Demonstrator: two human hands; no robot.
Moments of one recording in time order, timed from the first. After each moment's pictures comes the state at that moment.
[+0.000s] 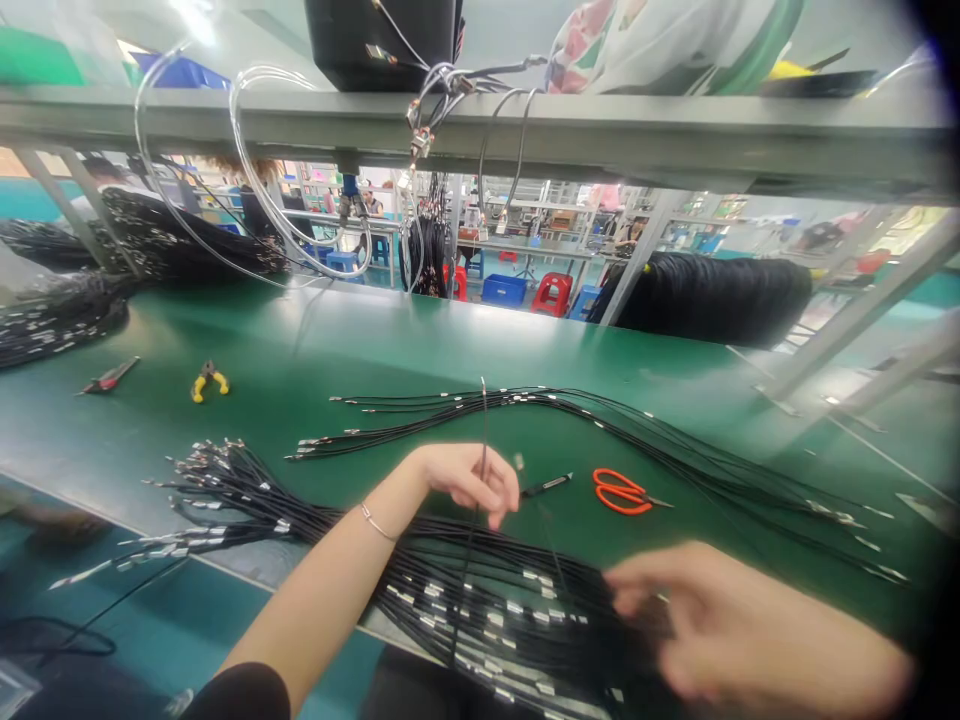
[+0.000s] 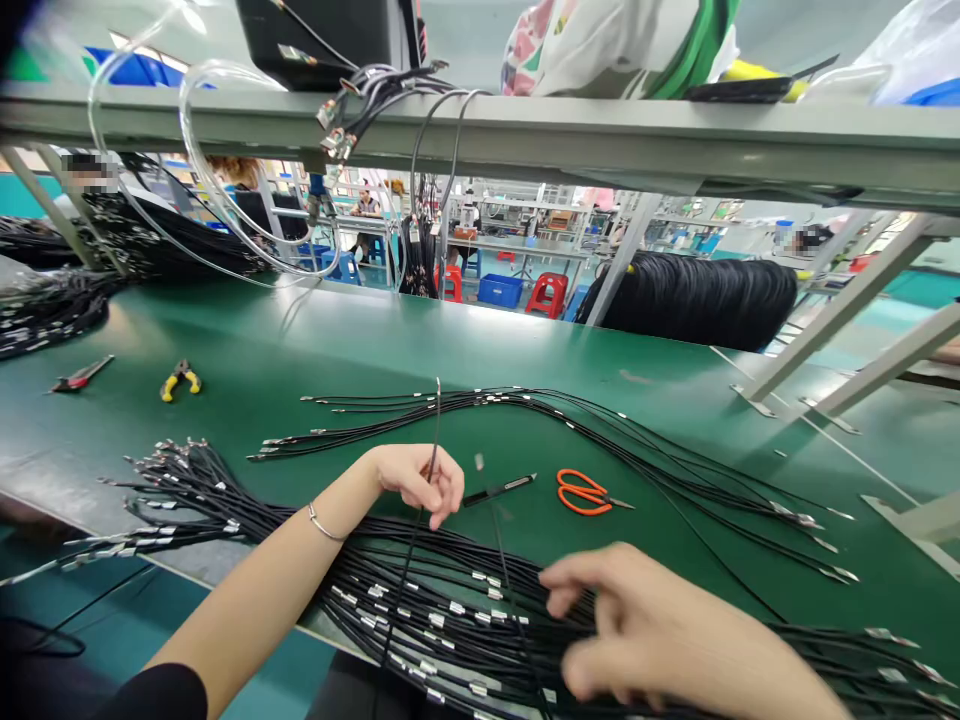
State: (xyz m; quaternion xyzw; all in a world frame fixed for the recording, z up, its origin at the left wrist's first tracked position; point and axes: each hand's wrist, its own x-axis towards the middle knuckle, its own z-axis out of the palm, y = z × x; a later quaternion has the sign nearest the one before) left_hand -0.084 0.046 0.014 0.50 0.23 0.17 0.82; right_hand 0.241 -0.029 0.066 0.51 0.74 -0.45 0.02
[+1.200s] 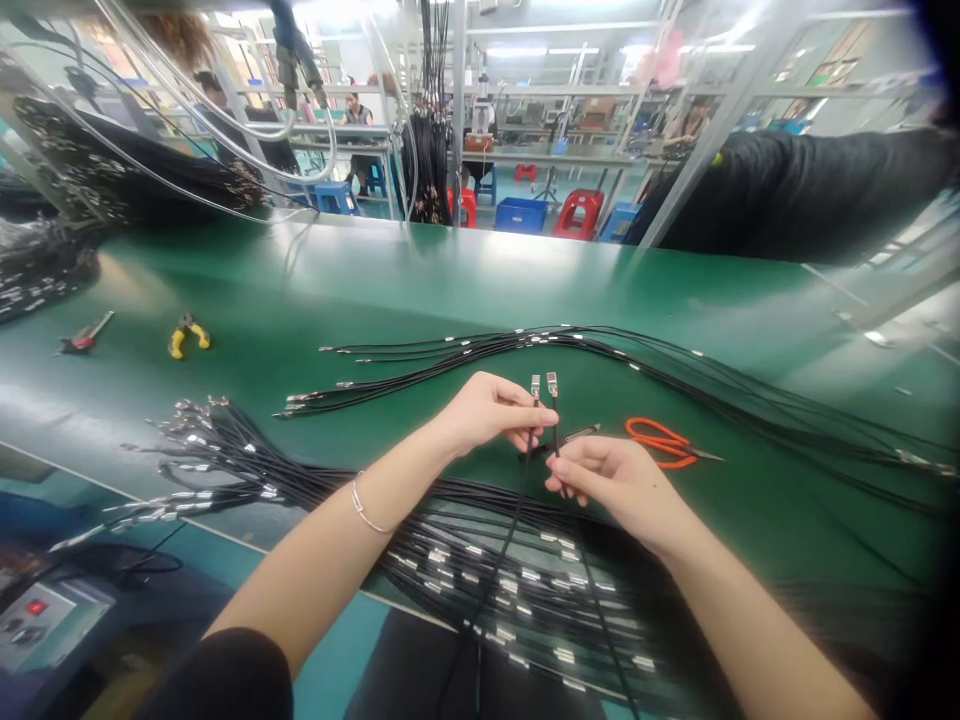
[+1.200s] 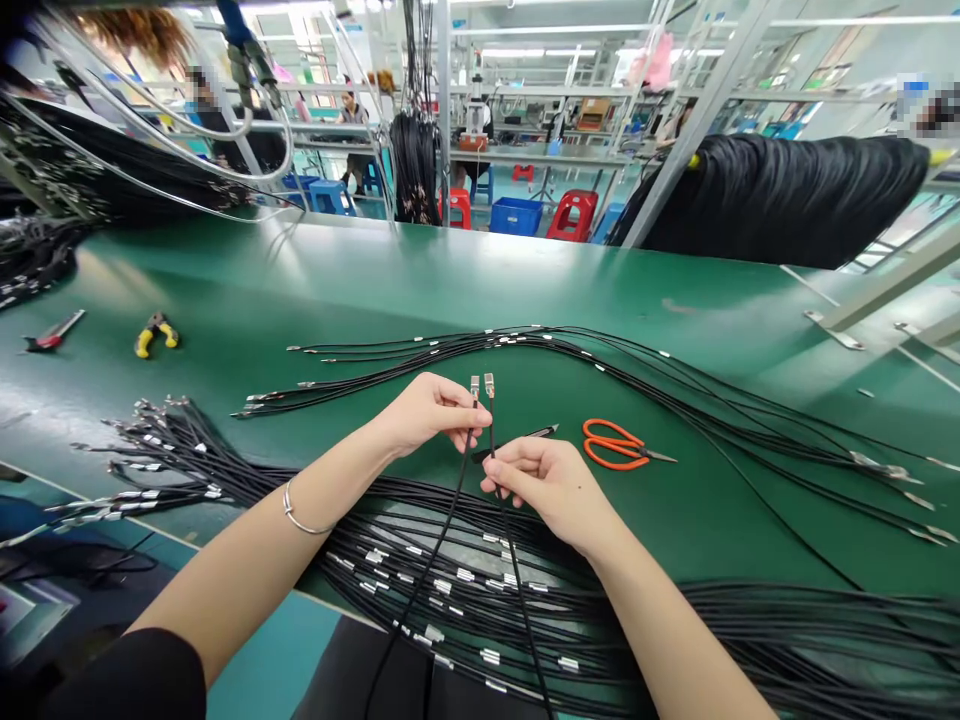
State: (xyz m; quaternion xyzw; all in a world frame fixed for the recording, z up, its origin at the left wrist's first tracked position) left_hand -0.047 0.043 0.015 0.50 0.40 0.43 0.64; right_hand 0.153 0.028 0.002 0.42 0.63 -0.61 -0.25
